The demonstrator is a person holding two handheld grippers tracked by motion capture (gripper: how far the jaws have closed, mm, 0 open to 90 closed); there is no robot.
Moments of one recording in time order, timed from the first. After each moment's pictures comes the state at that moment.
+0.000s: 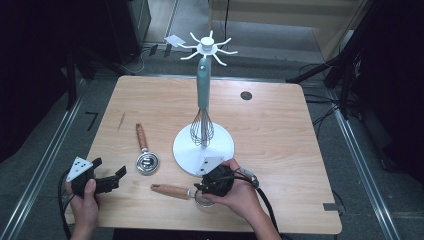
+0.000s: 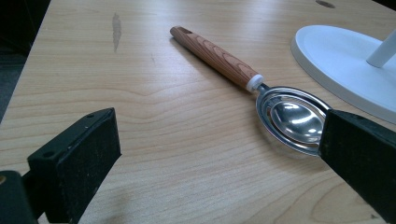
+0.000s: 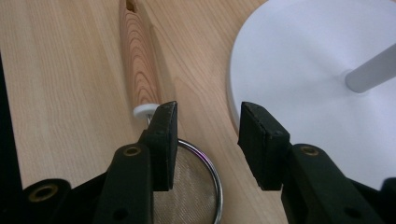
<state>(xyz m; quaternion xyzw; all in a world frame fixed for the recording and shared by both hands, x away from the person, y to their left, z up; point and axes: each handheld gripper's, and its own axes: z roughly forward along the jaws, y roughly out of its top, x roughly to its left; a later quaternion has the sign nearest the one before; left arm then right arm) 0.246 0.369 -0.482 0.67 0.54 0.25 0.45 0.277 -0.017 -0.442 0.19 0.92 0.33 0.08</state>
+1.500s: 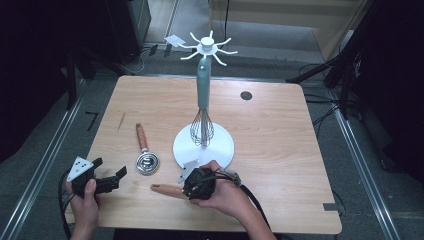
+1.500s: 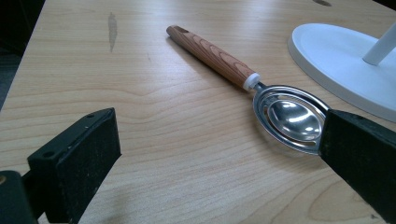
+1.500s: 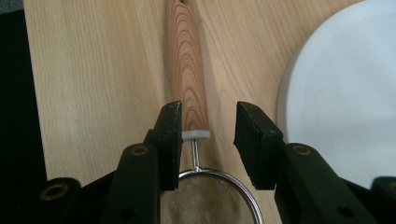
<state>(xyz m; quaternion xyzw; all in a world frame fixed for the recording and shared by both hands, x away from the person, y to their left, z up) 0.246 0.368 -0.482 0.67 0.54 0.25 0.45 0.270 0.028 -0.442 0.13 0.95 0.26 0.06</state>
